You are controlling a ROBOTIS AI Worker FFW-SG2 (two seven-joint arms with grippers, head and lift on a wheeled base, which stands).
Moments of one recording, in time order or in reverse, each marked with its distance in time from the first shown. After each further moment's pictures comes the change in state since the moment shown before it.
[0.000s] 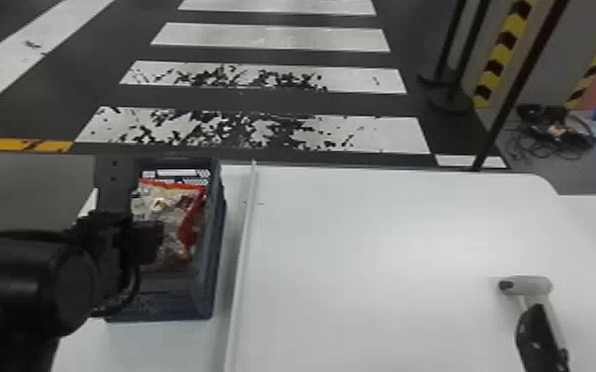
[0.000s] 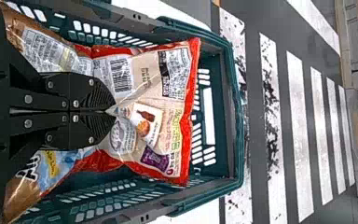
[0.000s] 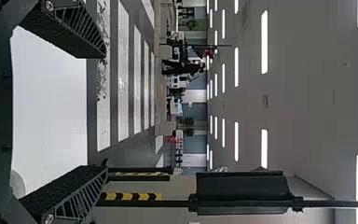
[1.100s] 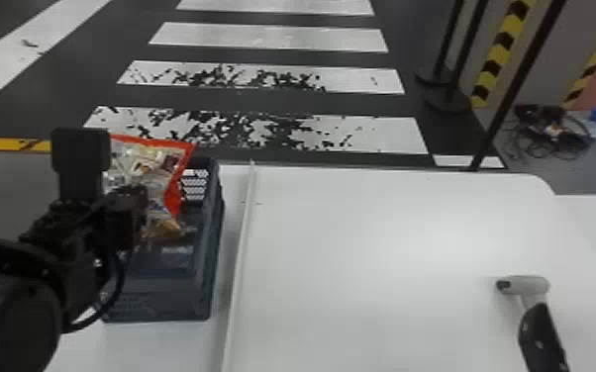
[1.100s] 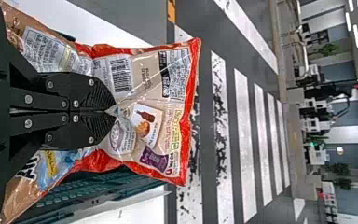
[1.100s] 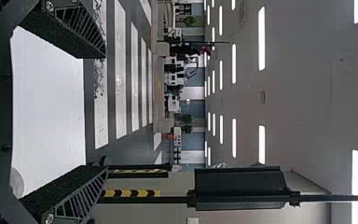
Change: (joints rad) left arm 0.113 0.003 0.011 -0.276 -0.002 -0.073 0.054; right arm -0.003 0.006 -0.006 0.009 -0.014 -0.017 0.000
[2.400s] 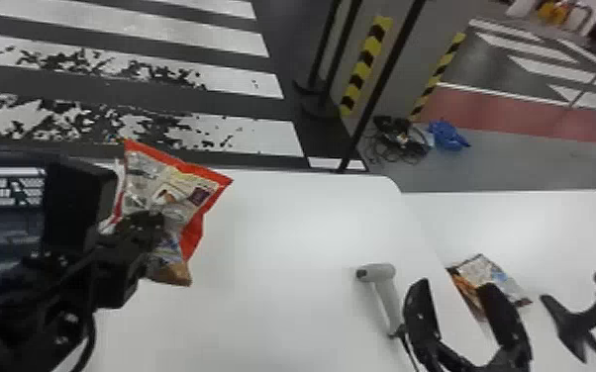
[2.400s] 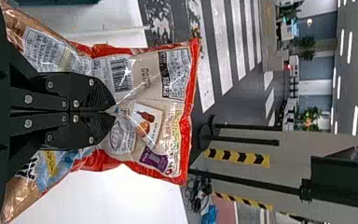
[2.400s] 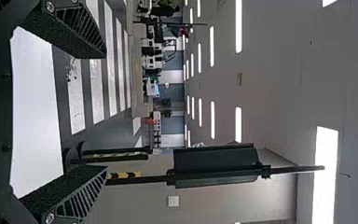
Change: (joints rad) left arm 0.040 -0.008 -0.383 0.048 -0.046 -0.207 -0.218; right arm 0.003 0.026 -0.055 0.008 -0.059 -0.099 -0.003
